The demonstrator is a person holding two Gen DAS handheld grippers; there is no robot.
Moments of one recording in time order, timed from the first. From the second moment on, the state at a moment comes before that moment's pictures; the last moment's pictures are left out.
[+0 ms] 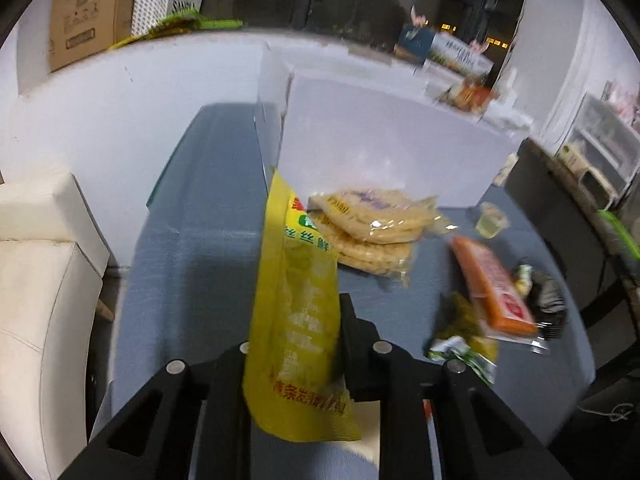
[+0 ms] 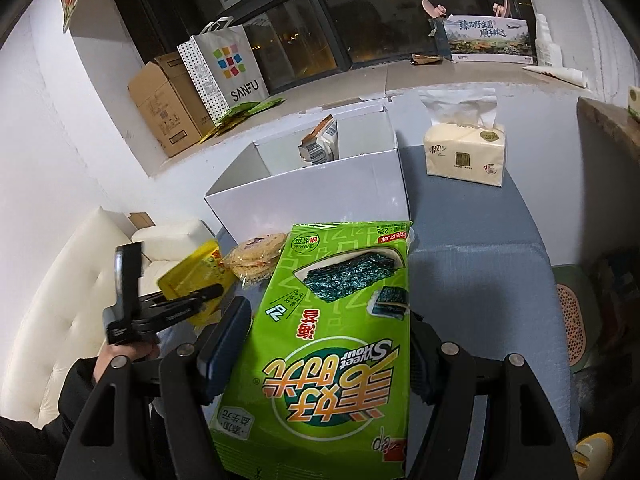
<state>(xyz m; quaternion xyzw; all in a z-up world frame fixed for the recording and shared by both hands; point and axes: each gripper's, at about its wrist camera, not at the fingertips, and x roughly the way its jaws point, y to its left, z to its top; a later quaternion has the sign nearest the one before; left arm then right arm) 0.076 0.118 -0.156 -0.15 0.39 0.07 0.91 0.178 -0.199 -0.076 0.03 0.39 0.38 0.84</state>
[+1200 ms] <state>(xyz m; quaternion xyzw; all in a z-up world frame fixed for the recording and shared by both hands) 0.270 0.153 -0.040 -0.12 0.32 0.04 0.94 0.405 -0.040 -0.006 -0.03 0.37 0.35 0.86</state>
